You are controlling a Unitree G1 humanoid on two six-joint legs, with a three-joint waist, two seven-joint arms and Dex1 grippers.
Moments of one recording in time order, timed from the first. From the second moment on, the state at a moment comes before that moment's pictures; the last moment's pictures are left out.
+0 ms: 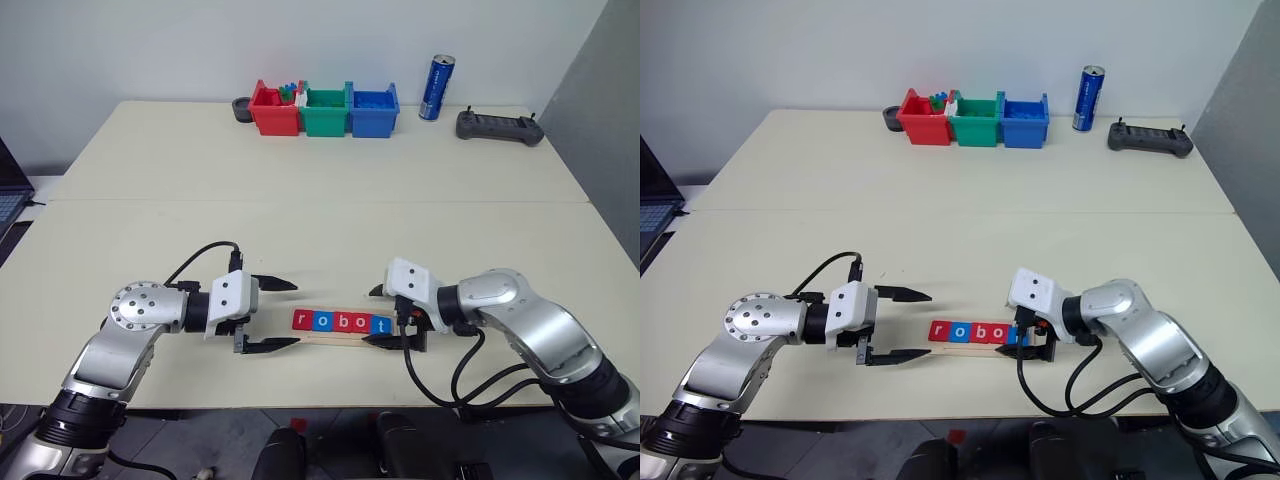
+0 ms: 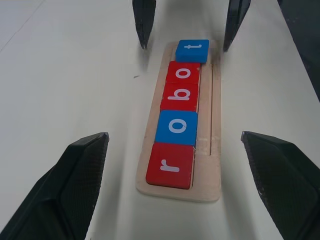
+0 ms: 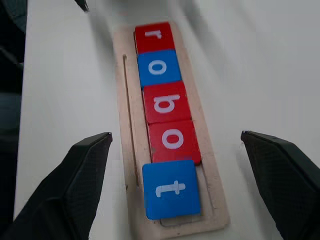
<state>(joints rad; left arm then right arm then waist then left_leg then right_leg) -0.21 0.81 -0.07 -0.14 -0.30 0.06 -1.23 -0.48 -0.68 0.36 -0.52 0.24 0.90 0.95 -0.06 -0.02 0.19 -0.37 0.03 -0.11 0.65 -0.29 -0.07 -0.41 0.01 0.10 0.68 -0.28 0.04</state>
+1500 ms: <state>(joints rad) -0.23 0.81 -0.07 -0.11 -0.29 0.04 -1.25 -0.44 -0.74 0.45 -0.56 0.20 0.90 0.87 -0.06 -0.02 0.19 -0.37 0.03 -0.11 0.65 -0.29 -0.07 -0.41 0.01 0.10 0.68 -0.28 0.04</state>
